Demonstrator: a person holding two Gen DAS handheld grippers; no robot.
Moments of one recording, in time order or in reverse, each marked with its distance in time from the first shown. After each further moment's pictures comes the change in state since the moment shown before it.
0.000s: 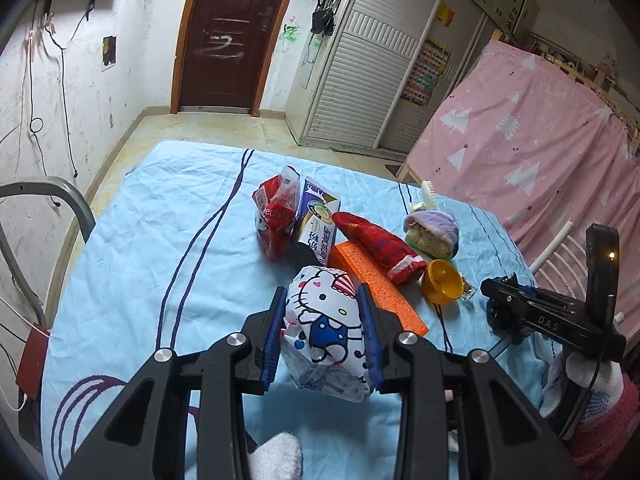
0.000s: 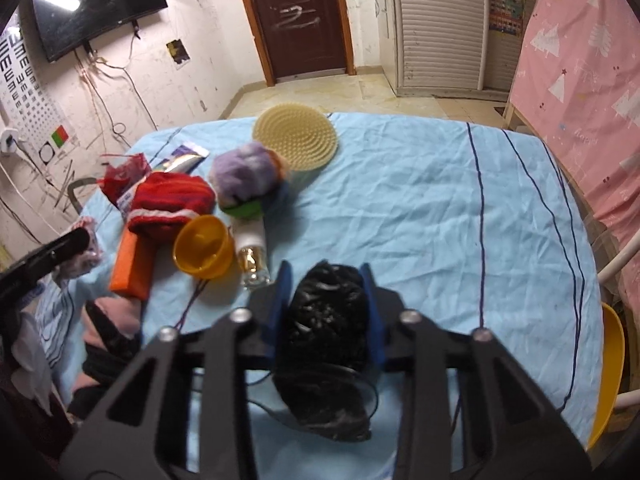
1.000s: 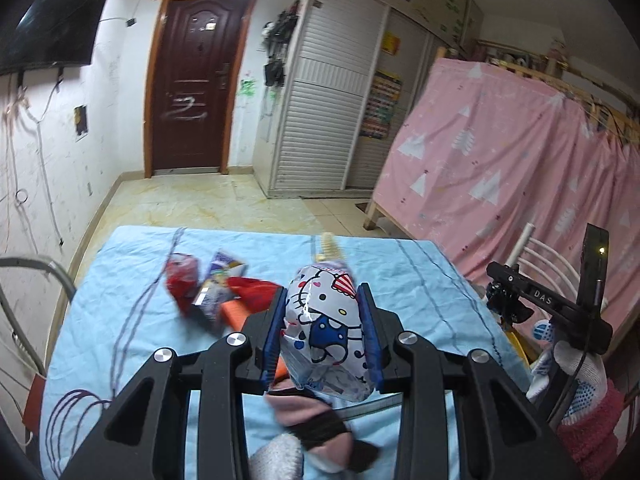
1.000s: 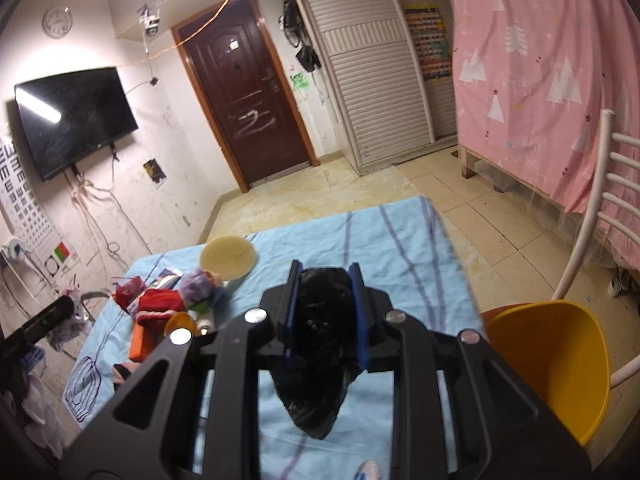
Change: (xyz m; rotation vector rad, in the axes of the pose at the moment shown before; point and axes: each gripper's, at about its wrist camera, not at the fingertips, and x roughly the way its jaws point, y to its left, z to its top) left arm -0.050 -0.106 0.006 0.160 -0.174 -0.052; right arm -0.100 -0.104 -0.016 0.244 -0.355 -0.016
